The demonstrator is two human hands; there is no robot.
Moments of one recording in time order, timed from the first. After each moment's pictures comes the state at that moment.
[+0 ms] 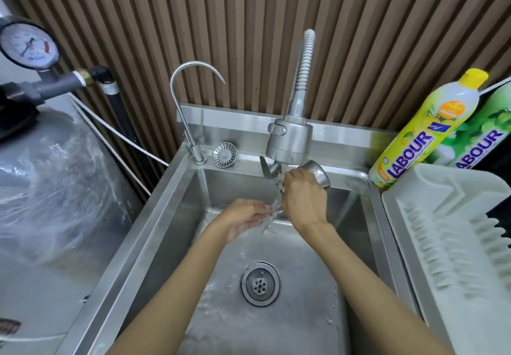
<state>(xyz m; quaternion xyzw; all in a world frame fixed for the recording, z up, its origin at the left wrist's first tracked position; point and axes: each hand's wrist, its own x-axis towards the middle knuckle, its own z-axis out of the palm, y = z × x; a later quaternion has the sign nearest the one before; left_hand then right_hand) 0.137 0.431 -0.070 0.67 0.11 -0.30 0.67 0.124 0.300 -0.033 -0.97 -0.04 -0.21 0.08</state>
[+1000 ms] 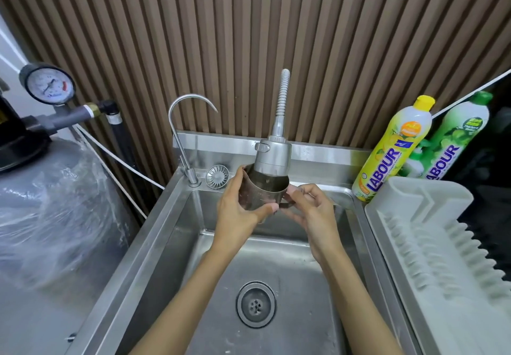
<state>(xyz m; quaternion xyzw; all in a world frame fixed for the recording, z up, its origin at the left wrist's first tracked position) 0.090 0.424 -0.003 0.77 -0.11 0.11 0.62 0.071 0.284 0.004 -0.61 0.09 -0.09 0.78</state>
